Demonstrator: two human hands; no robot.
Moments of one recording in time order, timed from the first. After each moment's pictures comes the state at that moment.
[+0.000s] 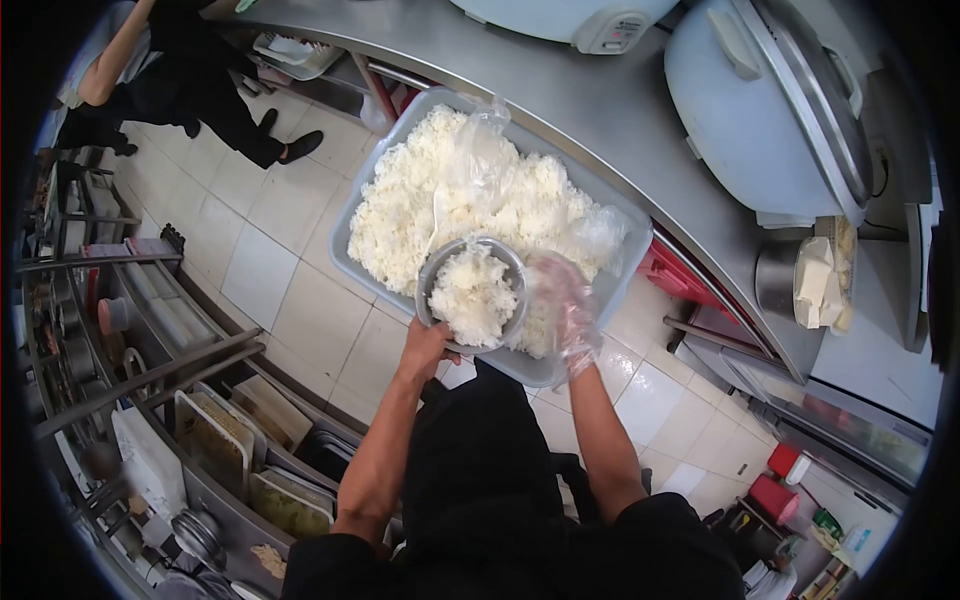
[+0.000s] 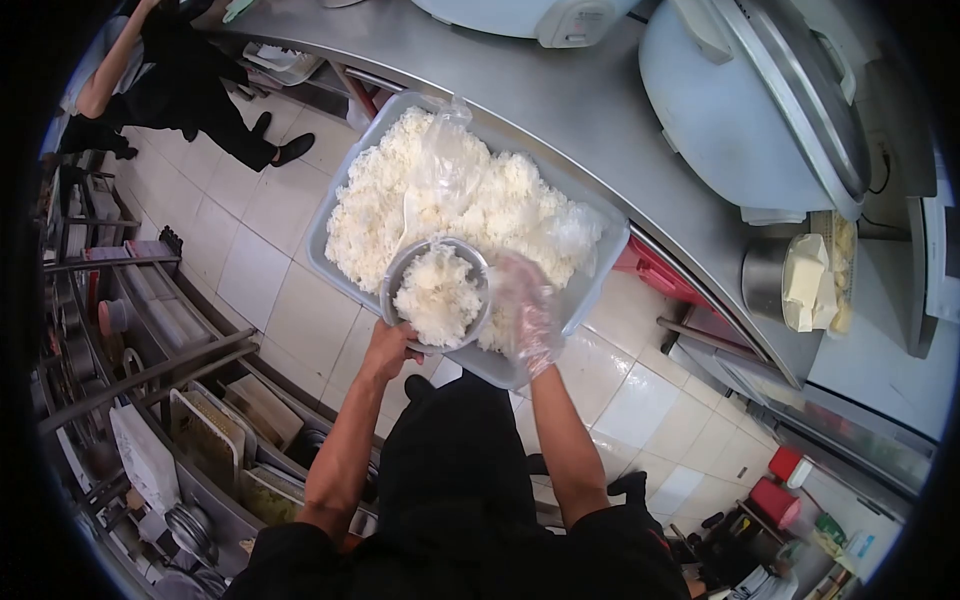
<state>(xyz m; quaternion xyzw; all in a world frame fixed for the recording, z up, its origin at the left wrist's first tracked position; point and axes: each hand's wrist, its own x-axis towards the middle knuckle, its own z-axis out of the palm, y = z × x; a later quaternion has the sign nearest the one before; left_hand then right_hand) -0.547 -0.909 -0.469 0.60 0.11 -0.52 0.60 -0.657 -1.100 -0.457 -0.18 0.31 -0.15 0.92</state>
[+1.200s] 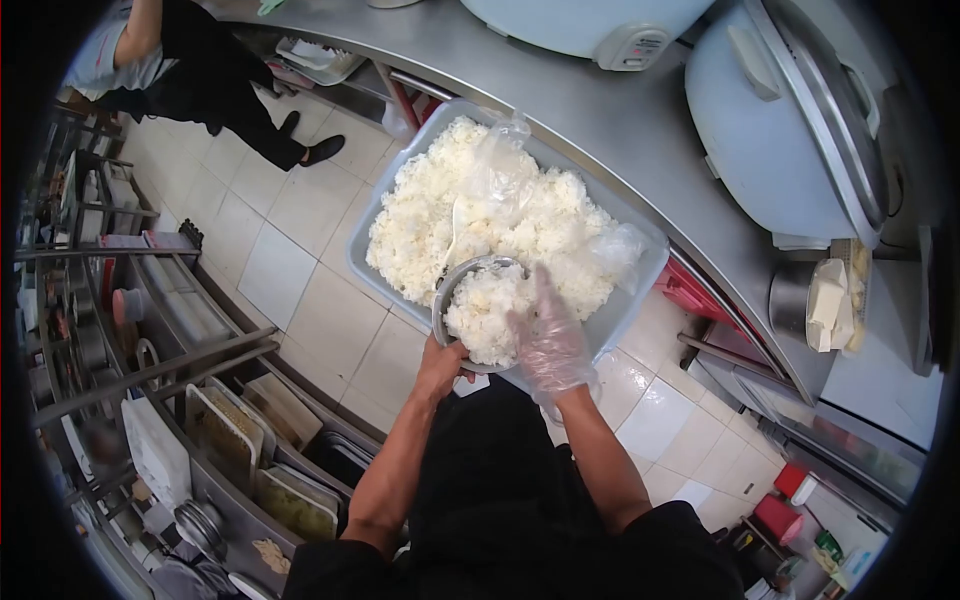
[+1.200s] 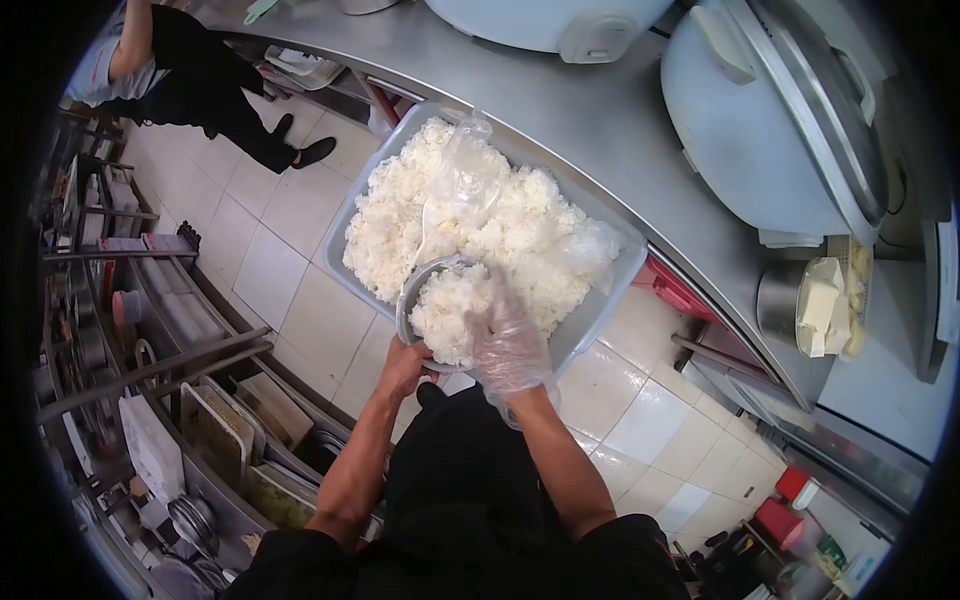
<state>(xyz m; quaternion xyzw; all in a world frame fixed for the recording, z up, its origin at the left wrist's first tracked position) -0.556 -0.906 -0.472 0.59 0.13 -0.49 0.63 -0.633 -1.061 -0.410 -0.86 0.33 -0.02 0.39</state>
